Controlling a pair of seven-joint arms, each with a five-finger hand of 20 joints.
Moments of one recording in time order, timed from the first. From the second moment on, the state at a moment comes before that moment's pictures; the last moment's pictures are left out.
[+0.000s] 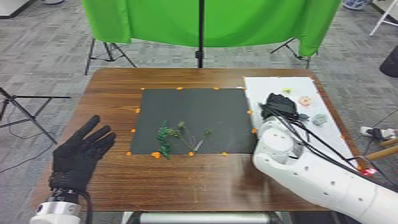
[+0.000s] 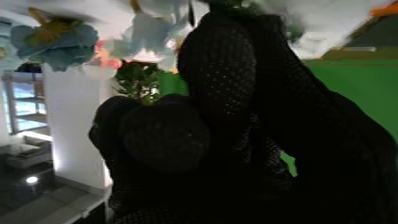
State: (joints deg) left arm 136.4 -60.3 -96.5 -126.6 32.4 9.2 18.4; right arm -56.8 -50.1 27.1 -94.0 -125.9 6.5 69.1
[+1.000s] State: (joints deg) left arm 137.3 -59.6 -97.4 -127.1 32.2 9.6 18.8; right arm -69.2 -59.9 32.4 -108.0 -128.9 -5.4 67.9
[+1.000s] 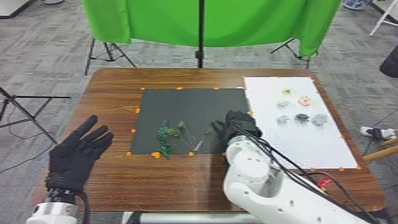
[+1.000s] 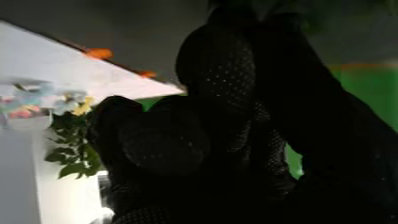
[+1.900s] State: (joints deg) left arm 137.3 -59.7 -97.3 -127.2 32.3 9.8 18.3; right arm -70.6 -59.4 35.2 -108.7 -127.7 -0.6 70.3
